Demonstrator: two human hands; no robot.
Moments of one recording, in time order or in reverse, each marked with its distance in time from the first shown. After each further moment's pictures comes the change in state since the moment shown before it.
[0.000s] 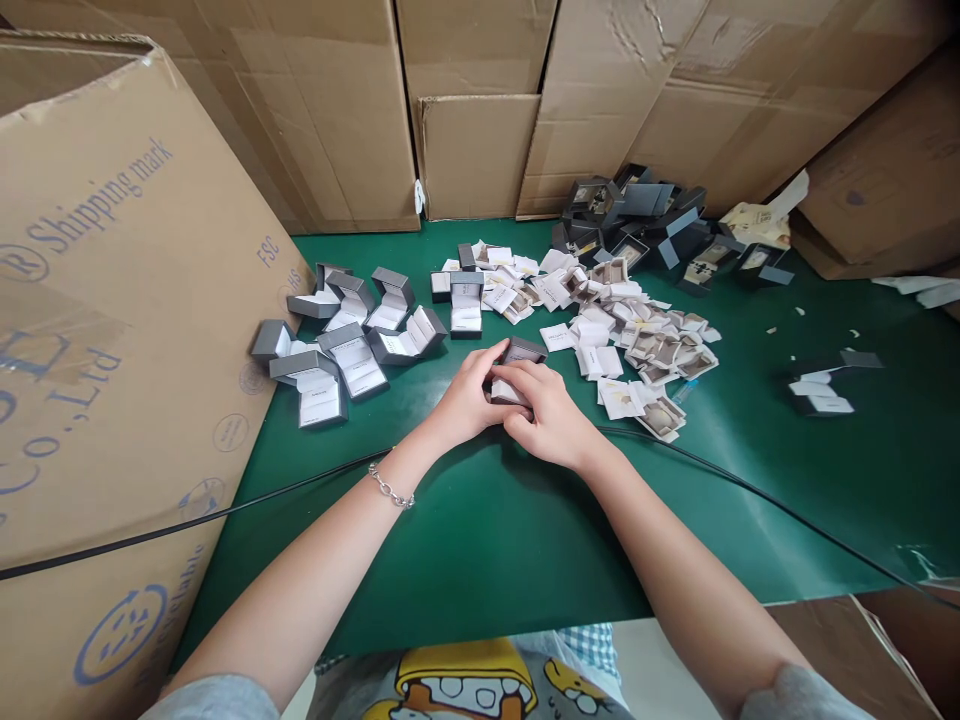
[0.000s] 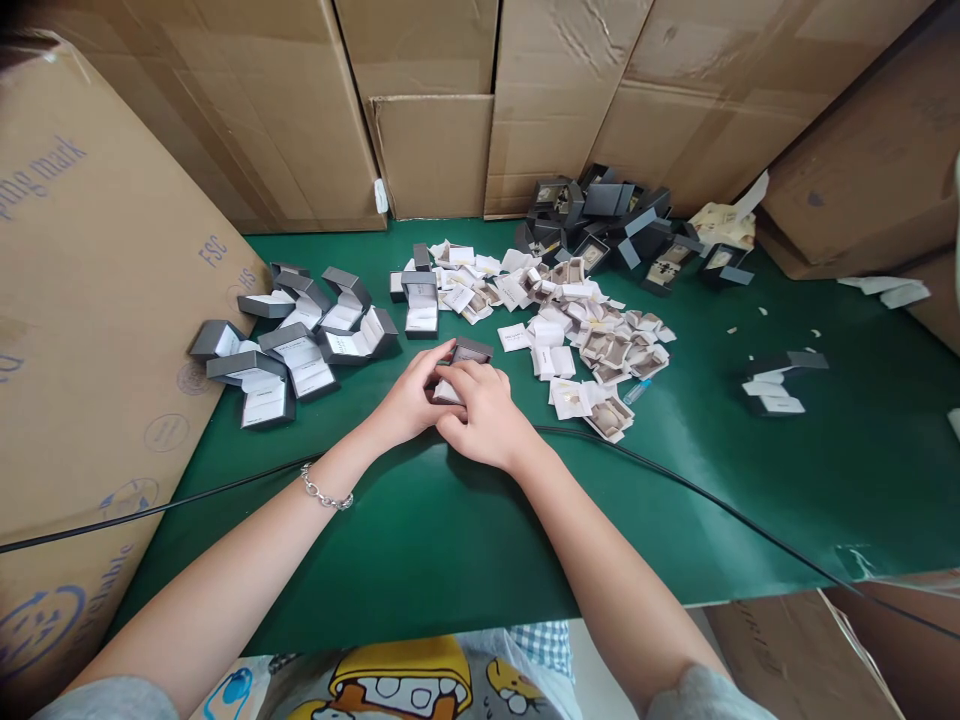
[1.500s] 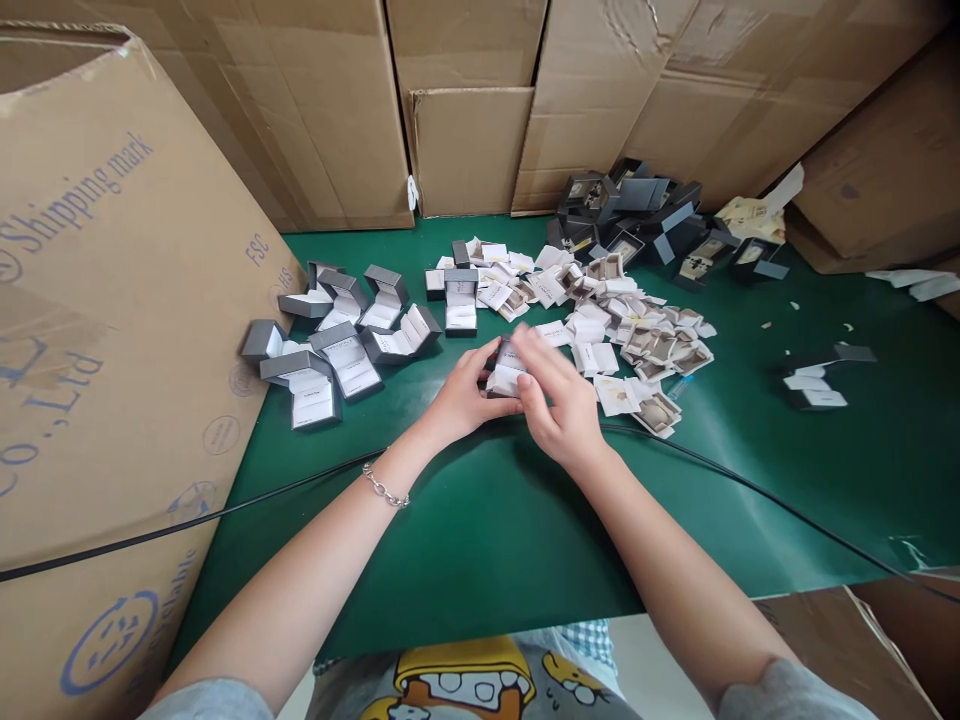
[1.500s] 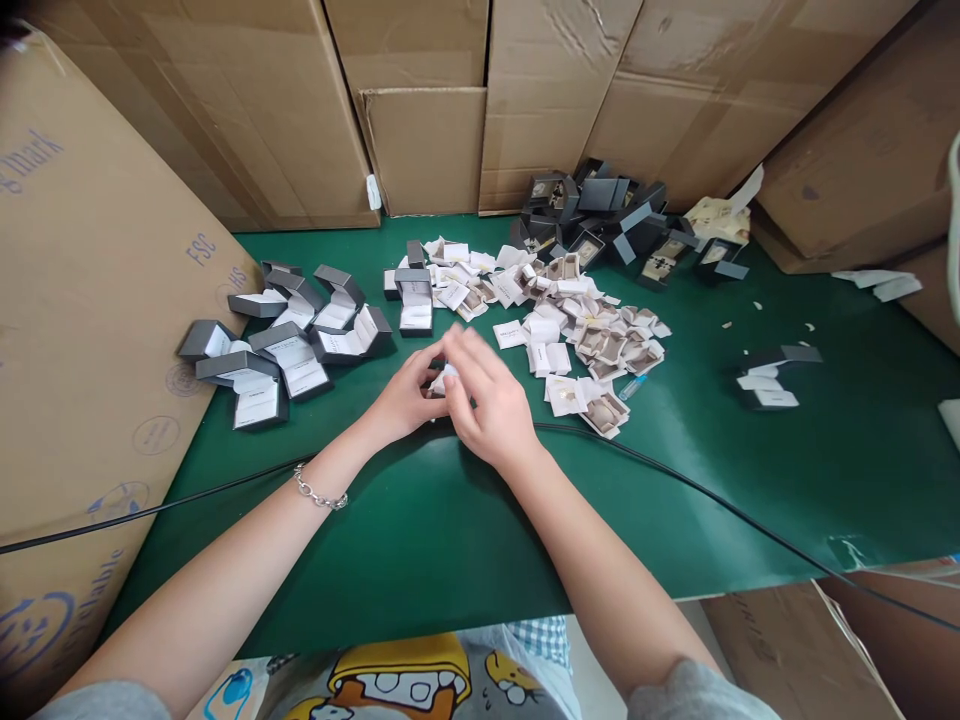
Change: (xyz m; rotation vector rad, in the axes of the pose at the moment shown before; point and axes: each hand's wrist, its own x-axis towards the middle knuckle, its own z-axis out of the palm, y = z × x) left_hand 0.001 0.008 0.000 -0.026 -0.025 -0.090; right_hand -0.004 -0.006 -0.001 -0.060 0.387 -0.042
